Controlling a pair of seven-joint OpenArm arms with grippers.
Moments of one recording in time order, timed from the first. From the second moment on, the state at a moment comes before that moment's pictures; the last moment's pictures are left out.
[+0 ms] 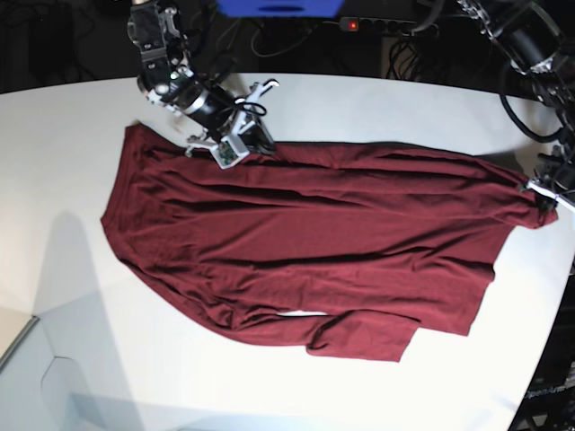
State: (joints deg) left arm -1.9 -17.0 -43.9 82.9 -15.7 -30.2 48.9; right arm -15.8 2.6 -5.6 84.3 -1.1 35.0 -10.9
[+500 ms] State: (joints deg) left arm -2.0 -17.0 -43.9 82.9 -15.8 -30.2 48.8; right arm -17.8 2.5 -5.6 88.4 -1.3 34.9 -11.1
